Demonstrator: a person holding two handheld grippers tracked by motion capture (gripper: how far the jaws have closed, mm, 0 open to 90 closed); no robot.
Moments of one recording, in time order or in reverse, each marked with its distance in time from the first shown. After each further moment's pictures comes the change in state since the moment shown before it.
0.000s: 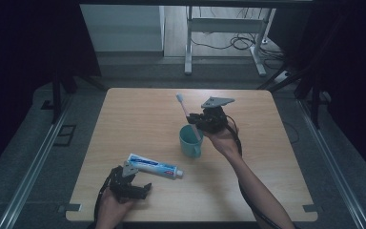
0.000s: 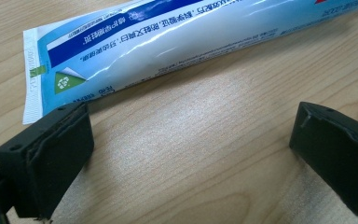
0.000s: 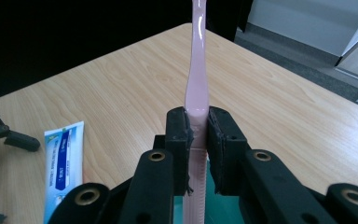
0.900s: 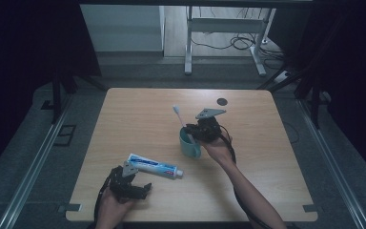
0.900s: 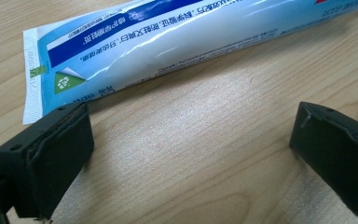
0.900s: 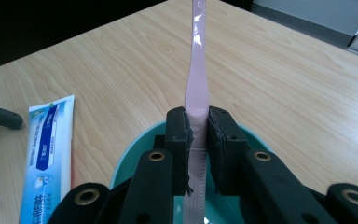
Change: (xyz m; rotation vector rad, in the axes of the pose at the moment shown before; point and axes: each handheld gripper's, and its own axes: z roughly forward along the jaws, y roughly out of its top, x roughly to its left) left arm 0.000 0.000 0.000 -0.001 -0.002 0.000; right arm 0.003 -0.038 0.032 0.049 0.009 0.020
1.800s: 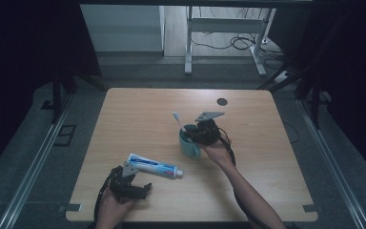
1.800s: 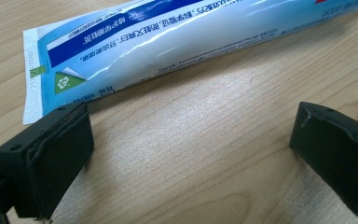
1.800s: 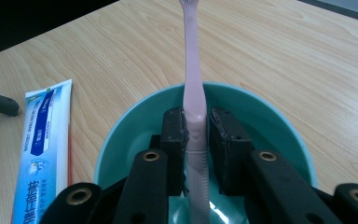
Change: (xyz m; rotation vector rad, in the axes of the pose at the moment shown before) left arm 0.000 0.000 0.000 0.002 0.002 0.001; right arm -0.003 -0.012 0.009 0.046 0.022 0.033
